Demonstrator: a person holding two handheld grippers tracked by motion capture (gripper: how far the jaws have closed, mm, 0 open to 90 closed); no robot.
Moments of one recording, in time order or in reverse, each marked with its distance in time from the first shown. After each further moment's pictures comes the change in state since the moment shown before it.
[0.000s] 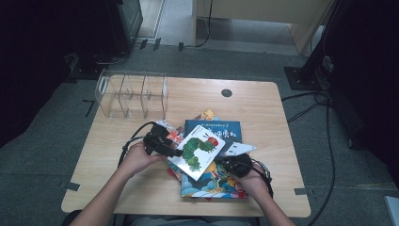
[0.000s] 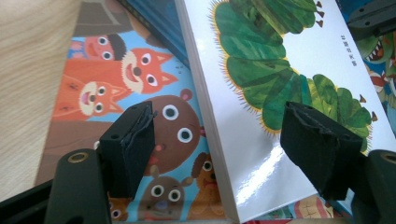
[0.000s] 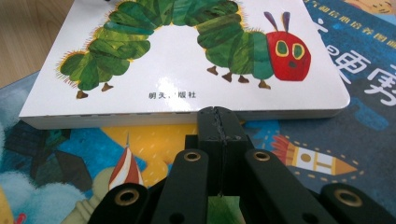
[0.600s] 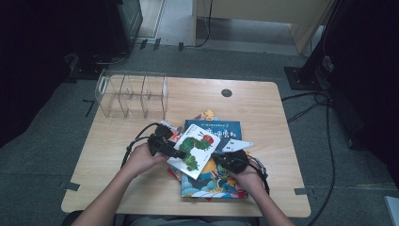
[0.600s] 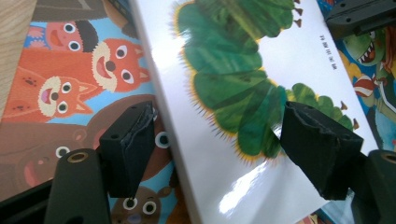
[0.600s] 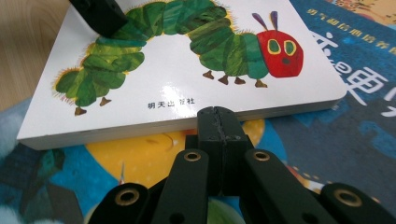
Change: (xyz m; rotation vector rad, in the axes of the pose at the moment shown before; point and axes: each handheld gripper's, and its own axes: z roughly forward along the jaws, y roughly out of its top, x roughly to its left) left arm -0.003 0.004 0.010 0.031 -0.047 -0.055; right arm -0.005 0.008 0.013 -0.029 0.036 0.029
